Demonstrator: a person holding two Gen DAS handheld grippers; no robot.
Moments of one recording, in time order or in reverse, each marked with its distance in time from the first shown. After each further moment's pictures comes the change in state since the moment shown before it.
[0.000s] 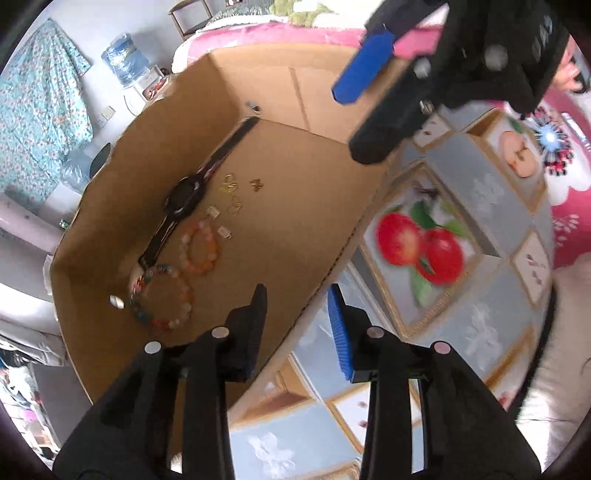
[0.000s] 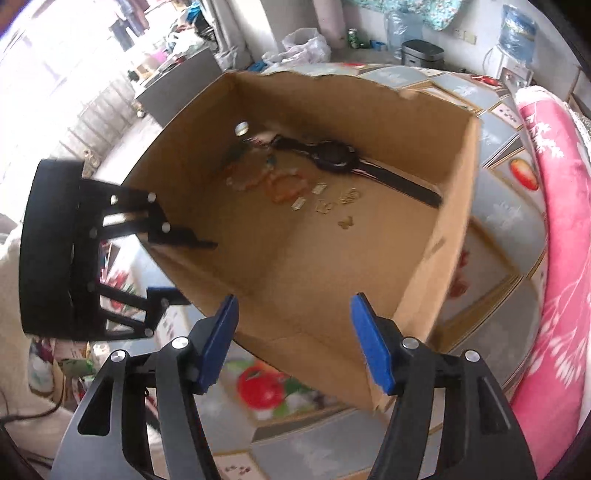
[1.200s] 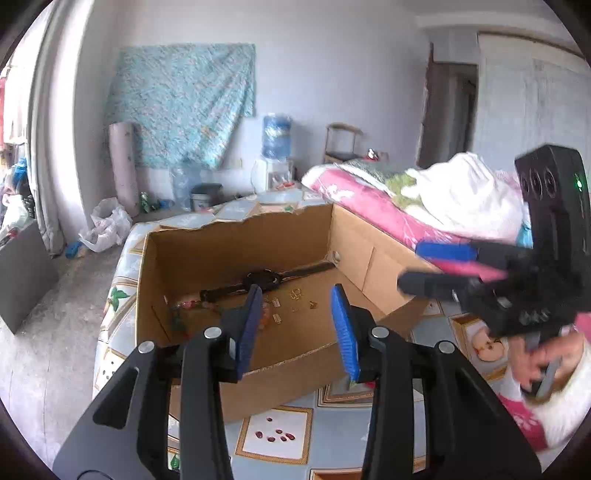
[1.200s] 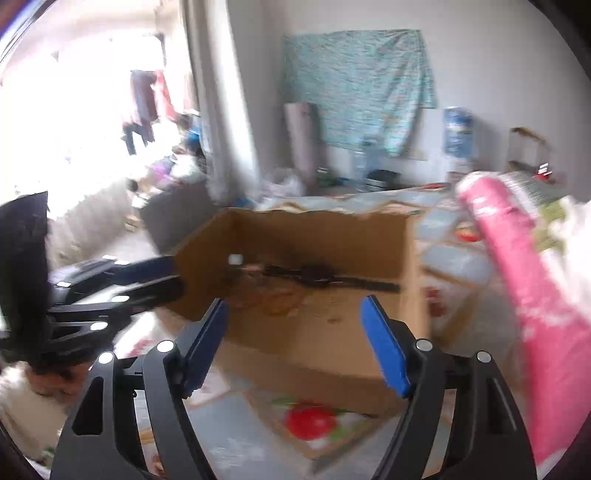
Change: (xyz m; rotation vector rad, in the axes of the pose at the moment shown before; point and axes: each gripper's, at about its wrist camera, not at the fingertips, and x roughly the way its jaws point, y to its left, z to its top) left arm -0.088 -0.055 -0.050 -0.627 -0.634 0.271; right arm -0.030 0.034 -0.080 0.029 -0.658 -0.046
